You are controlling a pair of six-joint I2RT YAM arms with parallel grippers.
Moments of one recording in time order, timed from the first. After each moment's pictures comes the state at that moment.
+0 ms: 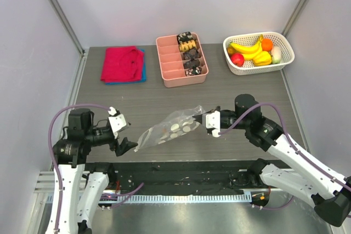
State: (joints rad) left arm -0.03 0.58 0.89 -1.11 0.94 0.75; right arm 0.70 0.82 0.76 -0.23 -0.67 -0.84
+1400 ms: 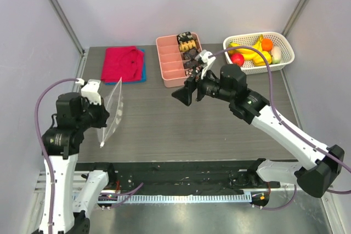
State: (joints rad) left arm -0.03 0.72 1.15 -1.06 0.21 0.04; right arm 0.70 1.18 1.17 -0.15 -0.34 0.19
